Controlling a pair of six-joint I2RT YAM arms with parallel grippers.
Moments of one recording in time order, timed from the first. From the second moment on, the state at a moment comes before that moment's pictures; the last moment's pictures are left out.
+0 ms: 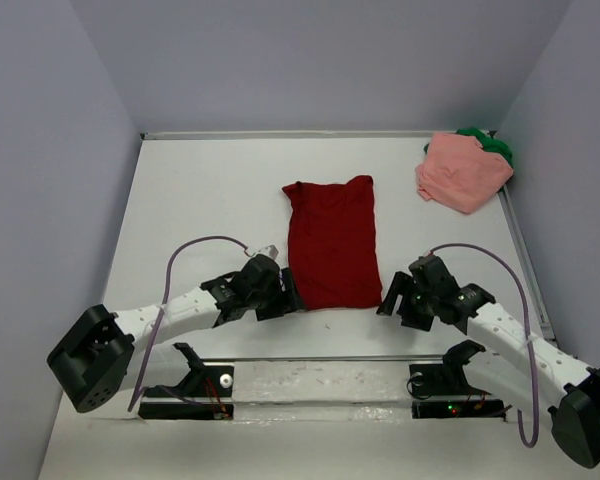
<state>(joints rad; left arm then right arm) -0.84 1.16 0.49 -0.21 0.06 -0.99 0.53 0.84 0.44 -0.64 -0.07 0.90</state>
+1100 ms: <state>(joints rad) -0.73 1.34 0.53 -0.14 0.08 -0.93 0.53 1.03 0.46 -0.49 0.02 0.91</state>
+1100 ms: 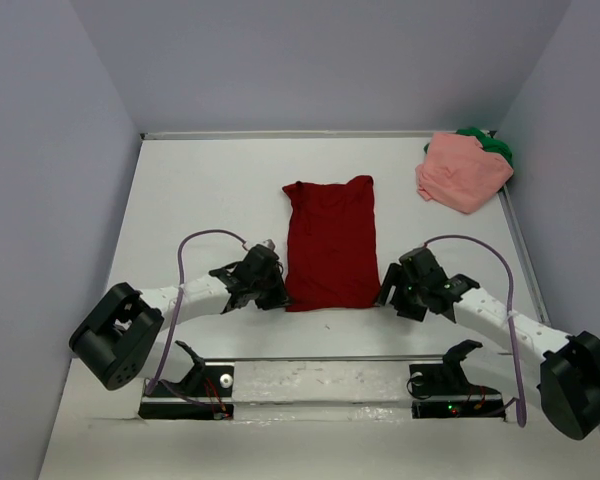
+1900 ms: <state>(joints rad) -0.70 1.34 0.51 -0.11 0.12 -0.91 0.55 1.13 0.48 -0.35 0.01 0.93</state>
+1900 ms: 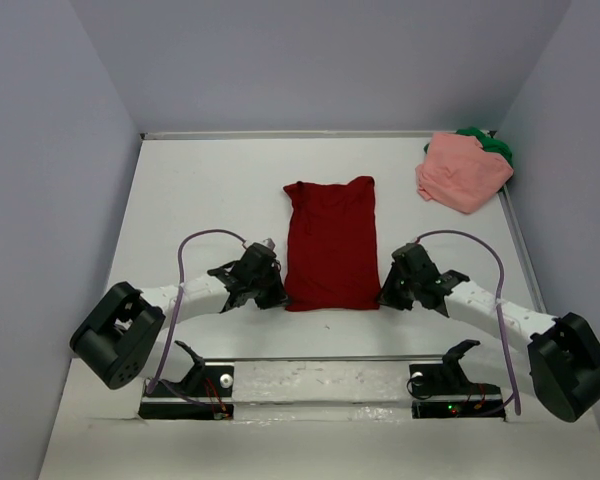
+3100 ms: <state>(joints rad) -0.77 0.97 0.43 -0.31 0.05 -0.97 0.91 1.11 0.59 -0.63 0.33 1.16</state>
